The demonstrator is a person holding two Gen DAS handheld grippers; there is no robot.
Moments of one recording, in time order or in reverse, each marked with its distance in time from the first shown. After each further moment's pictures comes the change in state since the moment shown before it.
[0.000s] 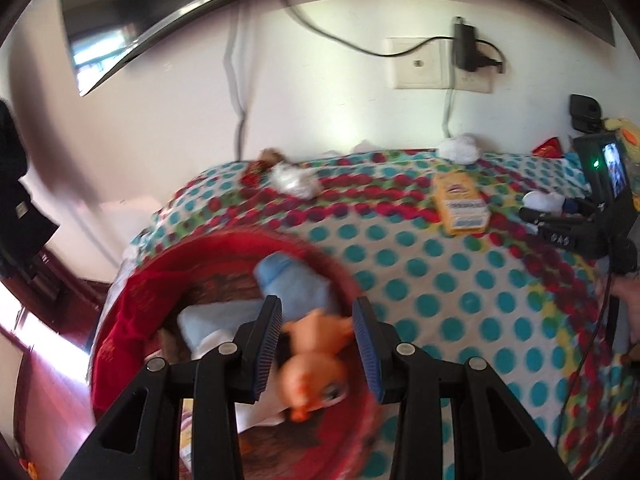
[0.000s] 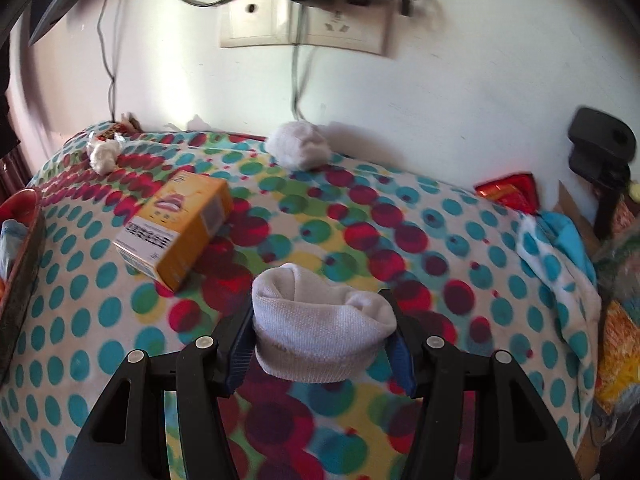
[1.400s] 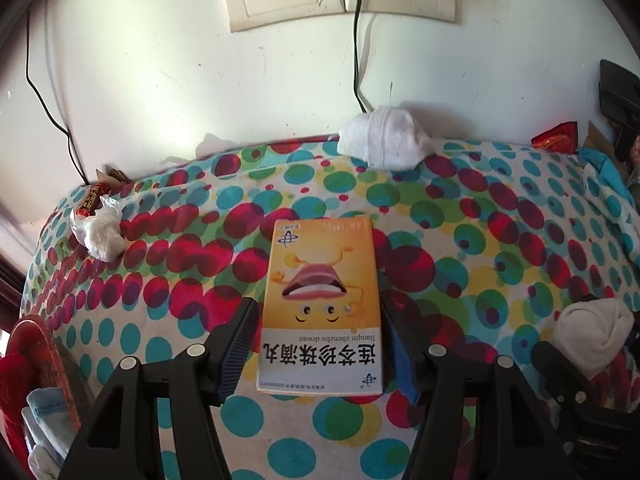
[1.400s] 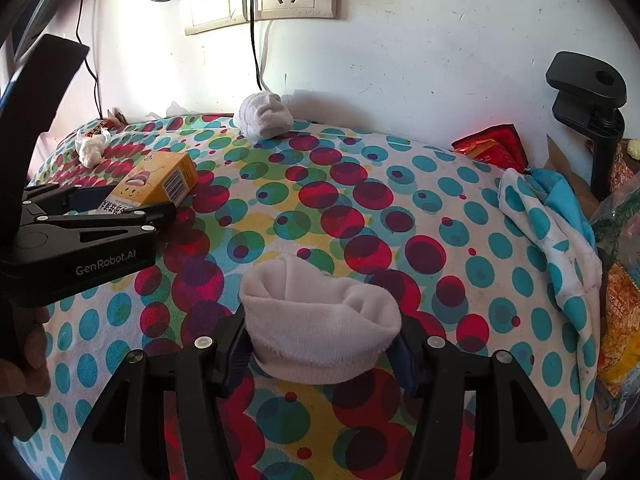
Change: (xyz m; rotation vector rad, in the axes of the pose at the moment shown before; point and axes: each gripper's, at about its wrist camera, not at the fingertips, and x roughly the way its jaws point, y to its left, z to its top) left arm 0.167 -0.155 0.097 0.024 0.129 -0.101; right arm 0.006 -0.035 -0.018 0.037 0.072 0.040
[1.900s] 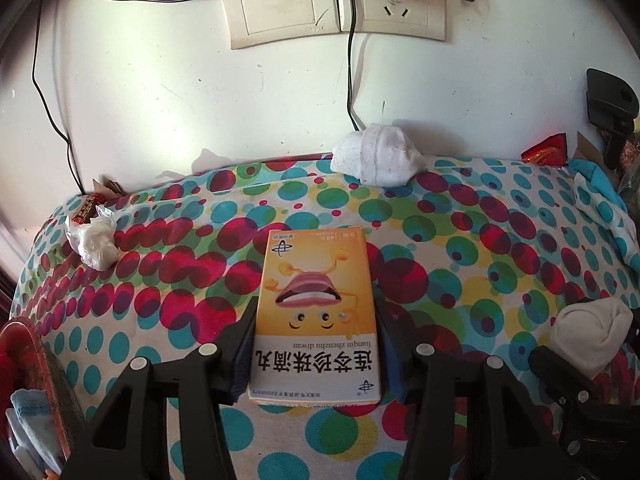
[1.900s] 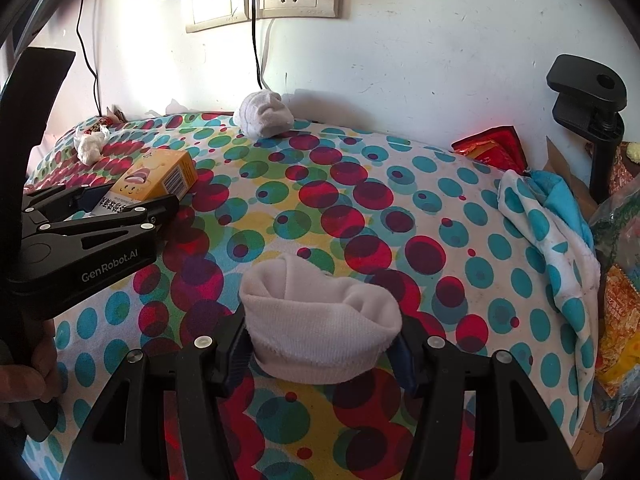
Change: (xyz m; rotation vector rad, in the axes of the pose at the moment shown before) left arm -0.001 0.003 -0.008 -0.013 -0.082 -0.032; right arm 0.000 0.003 0.000 -0.024 0.001 0.010
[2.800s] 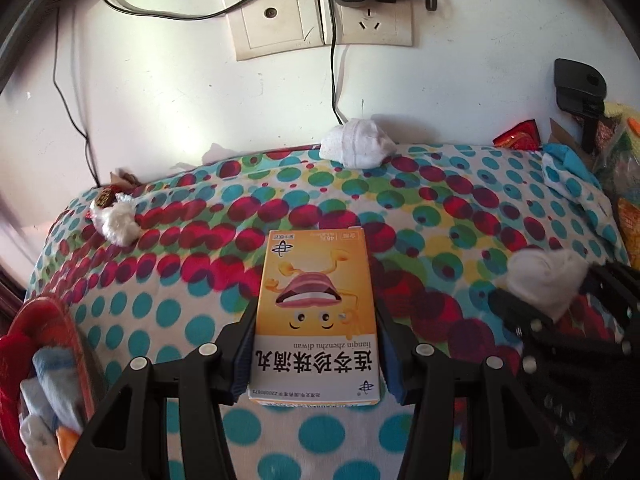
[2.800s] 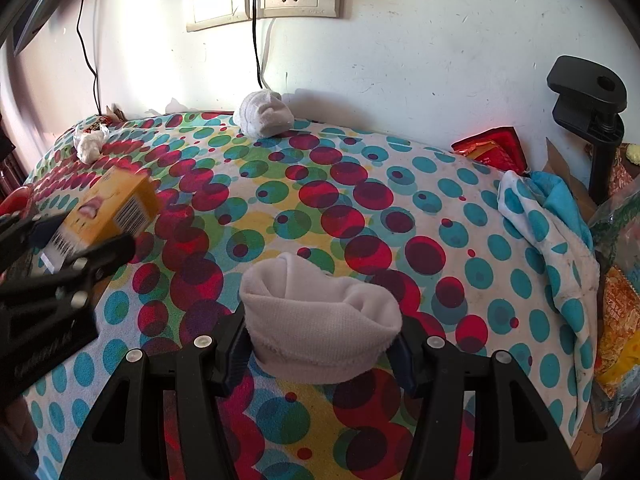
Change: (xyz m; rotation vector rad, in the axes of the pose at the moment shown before) left arm -0.046 -0.011 -0.030 0.027 0.014 0.009; right arm 0.001 0.000 -0.002 -0.006 0.000 0.006
